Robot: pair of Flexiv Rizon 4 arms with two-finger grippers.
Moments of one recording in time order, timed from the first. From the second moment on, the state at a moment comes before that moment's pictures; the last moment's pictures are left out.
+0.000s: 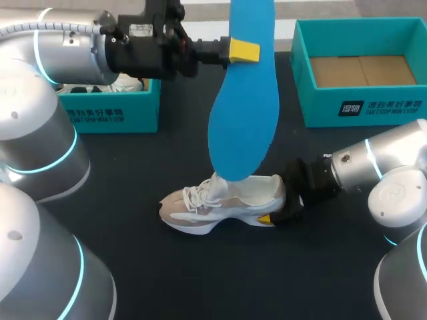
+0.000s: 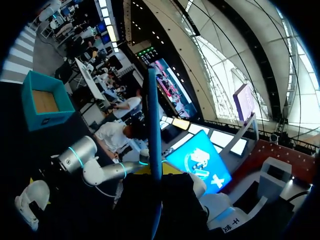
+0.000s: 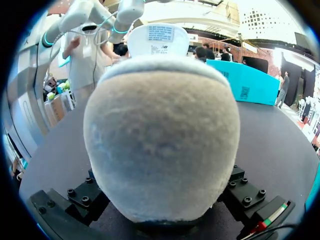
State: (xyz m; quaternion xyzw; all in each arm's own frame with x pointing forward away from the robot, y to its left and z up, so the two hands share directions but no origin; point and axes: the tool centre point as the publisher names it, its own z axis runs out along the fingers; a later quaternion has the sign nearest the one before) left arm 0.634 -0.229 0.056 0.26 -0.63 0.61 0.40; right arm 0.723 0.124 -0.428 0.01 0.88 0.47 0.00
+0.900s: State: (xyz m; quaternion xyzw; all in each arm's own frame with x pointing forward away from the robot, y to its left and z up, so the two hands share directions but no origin) left arm 0.634 -0.228 0.056 0.26 -0.63 0.61 0.40; right arm 0.722 0.104 -0.411 0.02 0.90 0.43 0.02
